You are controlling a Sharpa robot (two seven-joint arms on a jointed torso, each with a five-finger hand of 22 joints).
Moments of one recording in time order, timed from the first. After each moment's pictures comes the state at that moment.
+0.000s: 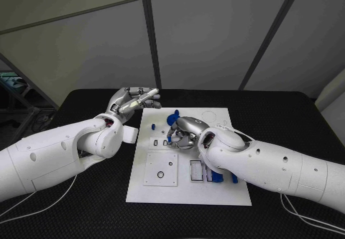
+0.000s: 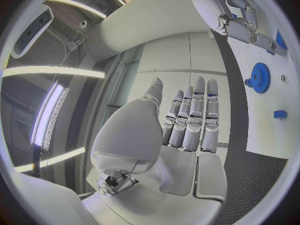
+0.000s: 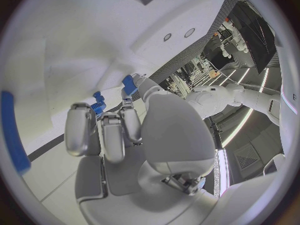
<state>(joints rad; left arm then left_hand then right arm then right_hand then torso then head) 1.12 -0.89 0.10 1.54 -0.12 -0.34 0.47 1.37 0.00 0.02 0.07 0.06 0.99 0.20 0.07 0.07 1.09 0.16 0.07 0.07 1.18 0.10 0.20 0.21 0.18 0.90 0.21 0.42 0.17 1.09 -0.50 0.05 1.45 -1.53 -0.30 -0.27 1.37 -0.09 0.26 0.07 0.24 1.06 0.12 0.19 0.12 1.40 0.04 1.36 1.31 1.47 -0.04 1.55 1.31 0.07 1.39 0.08 1.43 1.29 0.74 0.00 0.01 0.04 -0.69</state>
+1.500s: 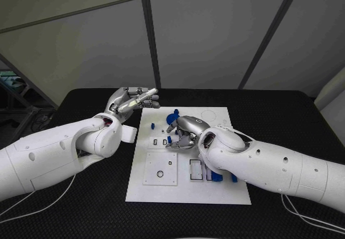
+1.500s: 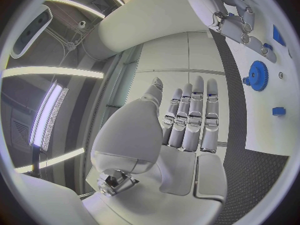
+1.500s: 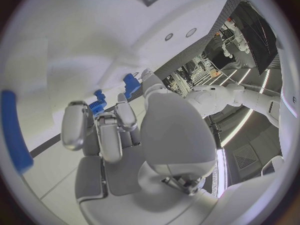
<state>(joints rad) 1.12 -0.89 0.10 1.54 -0.12 -0.34 0.46 1.37 0.00 0.02 0.06 0.06 1.01 0.19 0.07 0.07 1.16 0.13 0.08 0.07 1.20 0.08 0.19 0.22 0.18 0.91 0.21 0.42 0.17 1.08 -0.51 0.04 1.46 -1.54 -0.34 -0.28 1.37 -0.16 0.03 0.19 0.16 0.86 0.18 0.12 0.07 1.30 0.10 1.27 1.22 1.47 0.02 1.55 1.31 0.07 1.35 0.13 1.40 1.24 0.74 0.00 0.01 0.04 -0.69</state>
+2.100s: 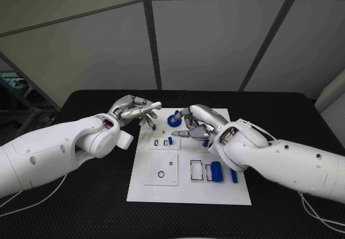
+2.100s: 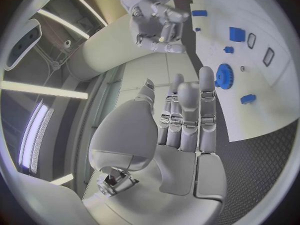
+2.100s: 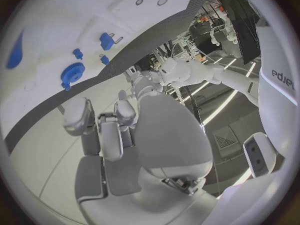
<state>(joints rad) 1.12 -0.91 0.10 1.50 -0.40 -0.23 0.17 1.26 -0.02 -0.06 0.13 0.06 1.10 0.12 0.12 0.09 1.39 0.04 0.28 0.25 1.47 -0.03 1.04 0.95 0.18 1.15 0.08 0.75 0.36 1.13 -0.68 0.06 1.60 -1.35 -0.48 -0.01 1.48 -0.09 0.07 0.18 0.20 0.95 0.16 0.20 0.08 1.24 0.07 1.22 1.14 1.47 0.00 1.50 1.31 0.09 1.27 0.11 1.33 1.12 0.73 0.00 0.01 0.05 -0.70</state>
